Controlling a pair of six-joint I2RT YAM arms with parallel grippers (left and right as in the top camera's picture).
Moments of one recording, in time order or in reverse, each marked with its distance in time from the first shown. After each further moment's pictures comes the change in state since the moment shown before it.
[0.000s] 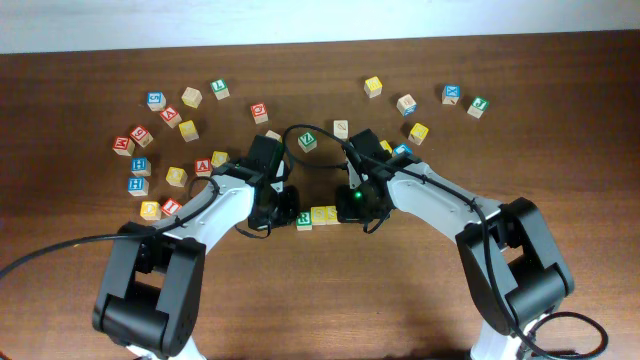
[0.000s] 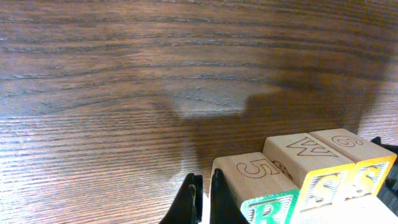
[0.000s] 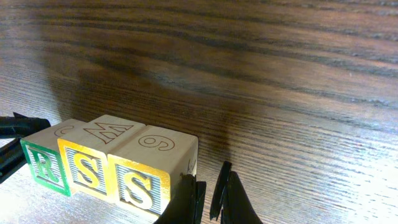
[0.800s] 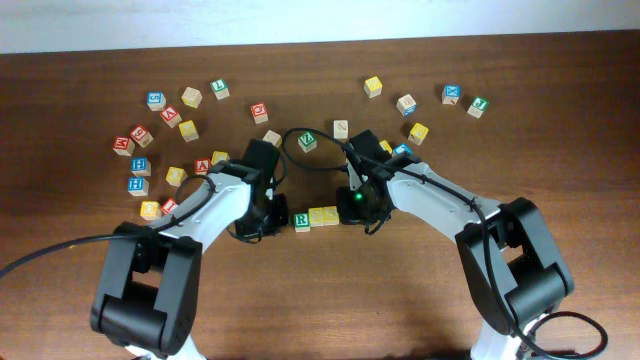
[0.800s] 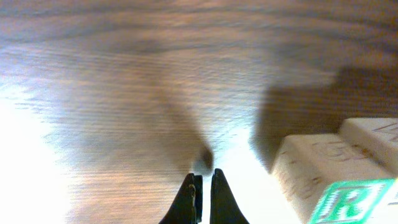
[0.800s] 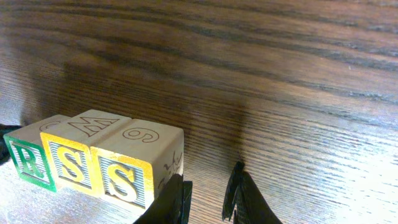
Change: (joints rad) left arm 0.026 0.000 0.011 -0.159 -0.099 0.000; right arm 0.000 0.002 0.000 -0.020 0.009 -0.023
